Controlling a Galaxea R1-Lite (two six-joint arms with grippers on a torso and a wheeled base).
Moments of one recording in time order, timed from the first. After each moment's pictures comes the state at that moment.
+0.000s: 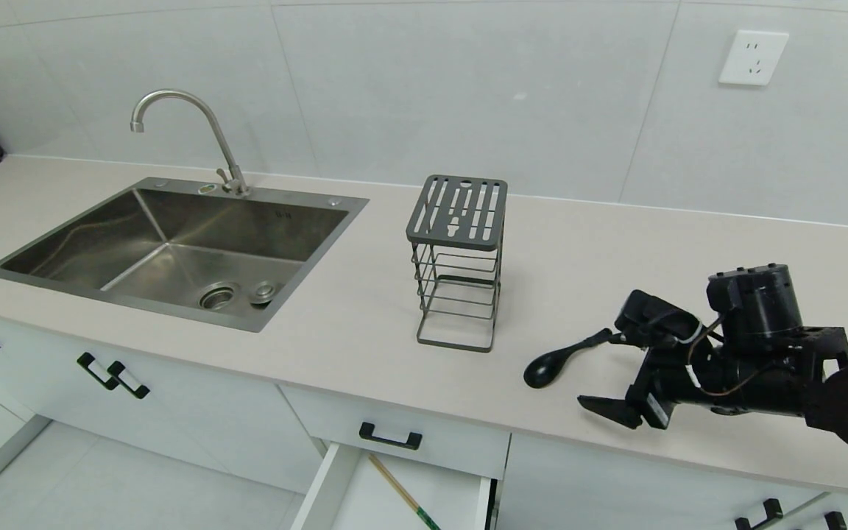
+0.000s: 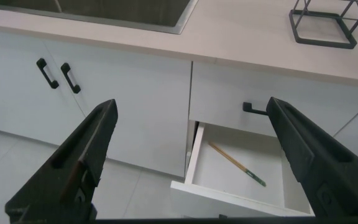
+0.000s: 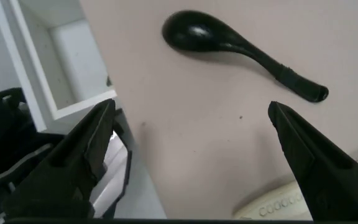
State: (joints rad) left arm 0.00 0.00 0.00 0.00 0.03 -0.03; right arm 0.36 1.77 -0.74 -0.48 0.29 -0.55
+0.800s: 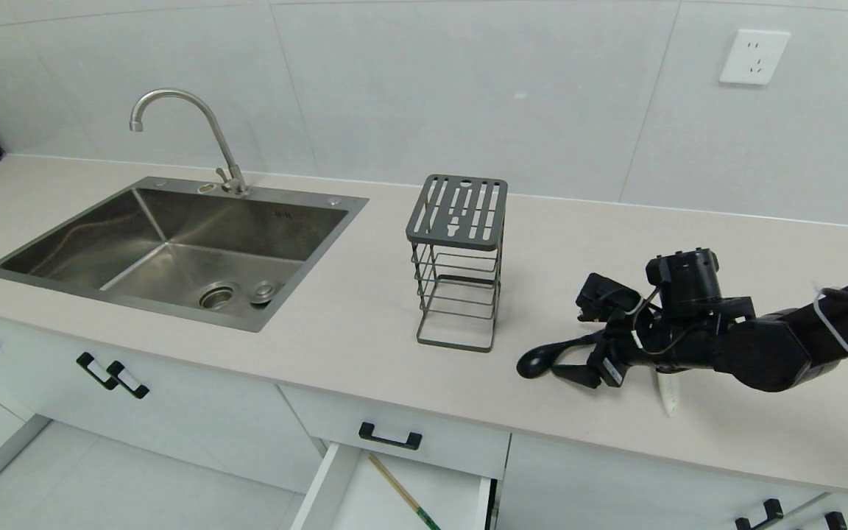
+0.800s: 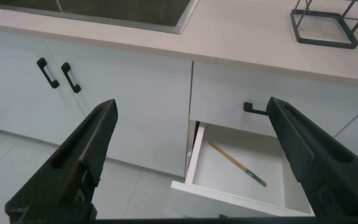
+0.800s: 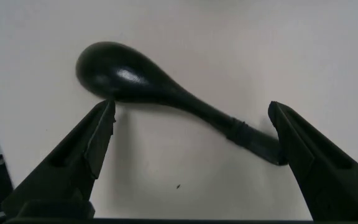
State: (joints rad) left arm 0.00 0.00 0.00 0.00 0.03 -0.03; right arm 0.32 2.03 -1.02 -0.44 0.34 -0.62
